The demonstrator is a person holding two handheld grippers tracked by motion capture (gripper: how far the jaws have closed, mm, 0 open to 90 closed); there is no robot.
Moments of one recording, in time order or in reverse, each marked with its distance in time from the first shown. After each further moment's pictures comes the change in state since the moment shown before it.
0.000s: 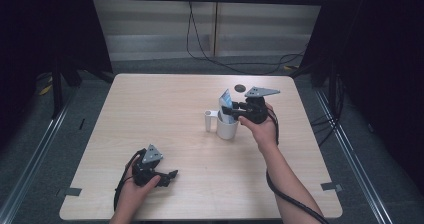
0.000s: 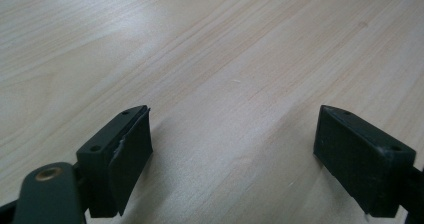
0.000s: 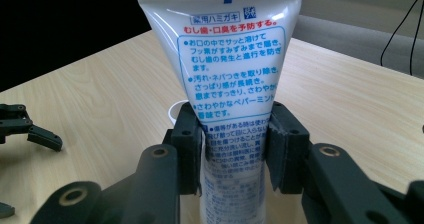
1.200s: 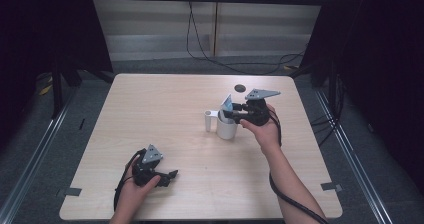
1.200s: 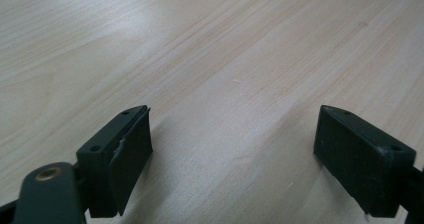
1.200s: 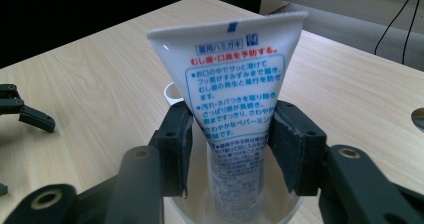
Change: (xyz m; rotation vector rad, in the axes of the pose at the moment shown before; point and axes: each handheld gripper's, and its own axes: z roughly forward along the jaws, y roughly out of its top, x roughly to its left) left arm 0.000 0.000 0.000 0.000 0.000 0.001; right arm 0.000 -0.004 -0.004 0.050 -0.015 -0.032
